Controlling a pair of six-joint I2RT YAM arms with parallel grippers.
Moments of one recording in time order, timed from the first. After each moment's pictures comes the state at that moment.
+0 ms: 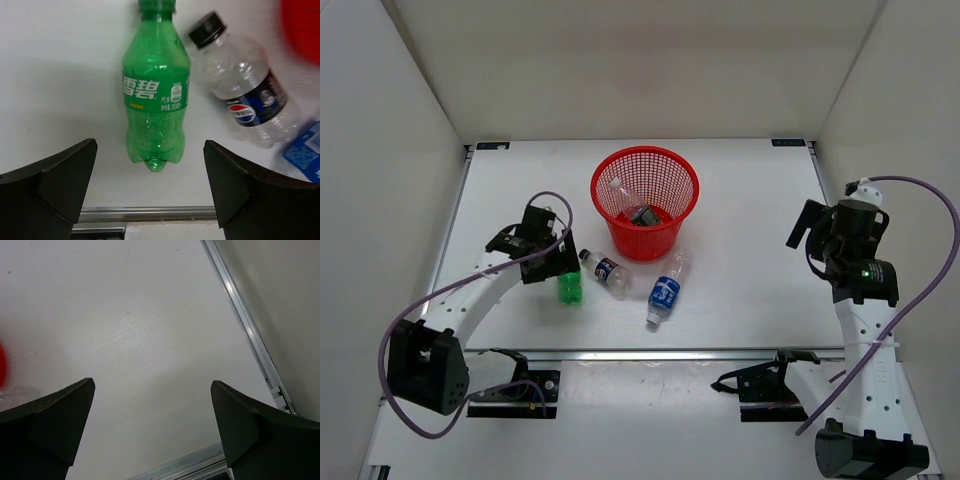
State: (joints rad) left arm -0.32 1.21 0.88 -0.72 -0.07 -0.51; right arm -0.10 0.83 1.06 -0.83 0.22 0.21
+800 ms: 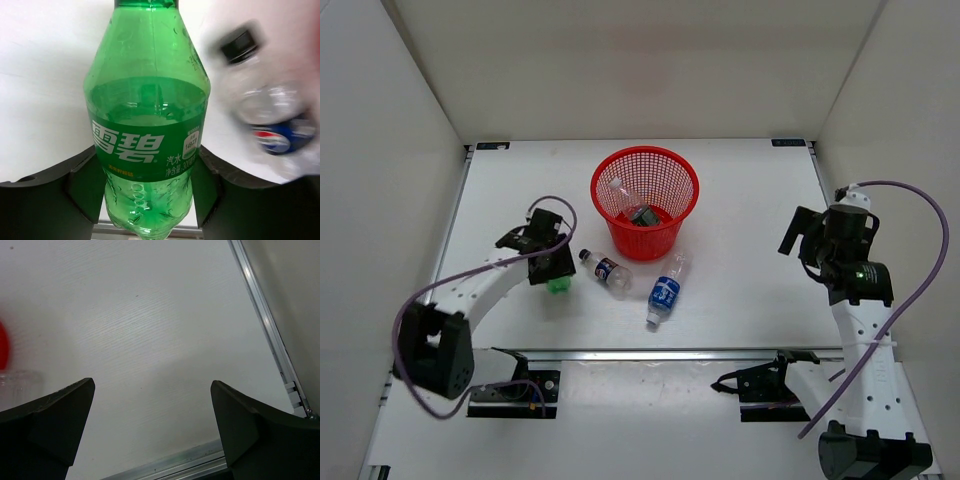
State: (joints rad) left arm -0.34 1.35 0.80 -0.62 -0.12 -0.55; right arm -0.07 0.82 1.01 -0.85 0.19 0.22
